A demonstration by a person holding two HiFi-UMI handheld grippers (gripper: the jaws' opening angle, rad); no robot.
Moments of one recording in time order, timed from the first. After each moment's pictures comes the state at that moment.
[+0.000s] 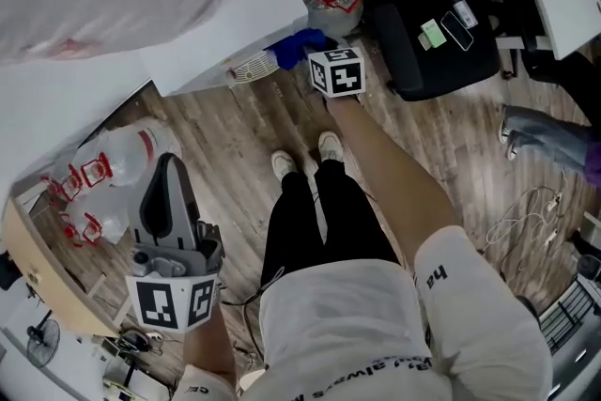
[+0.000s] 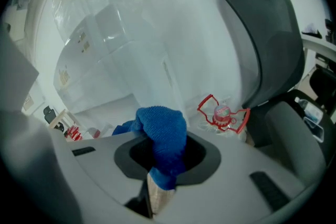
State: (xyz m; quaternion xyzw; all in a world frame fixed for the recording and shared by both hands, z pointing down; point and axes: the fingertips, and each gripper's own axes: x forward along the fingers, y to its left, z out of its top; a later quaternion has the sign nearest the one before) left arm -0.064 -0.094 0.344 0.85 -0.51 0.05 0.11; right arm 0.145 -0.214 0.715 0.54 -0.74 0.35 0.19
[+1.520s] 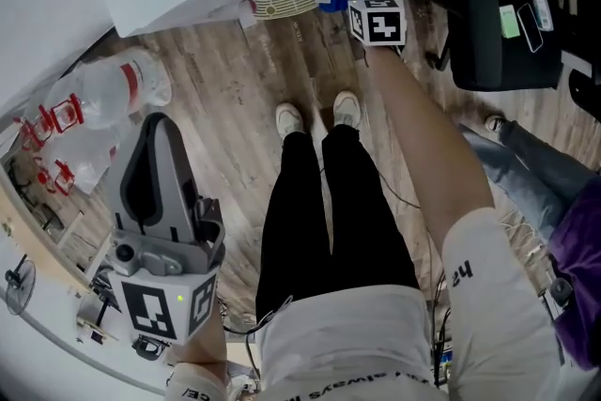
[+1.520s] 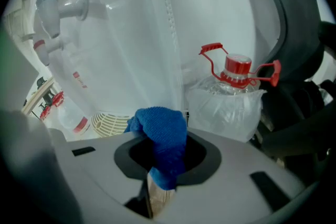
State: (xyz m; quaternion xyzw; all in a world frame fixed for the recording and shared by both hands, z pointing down) left arm -0.098 -0.103 0.472 0.83 -0.54 0.07 0.11; right arm 0.135 -0.217 0.912 0.51 -0.73 0.33 0.31
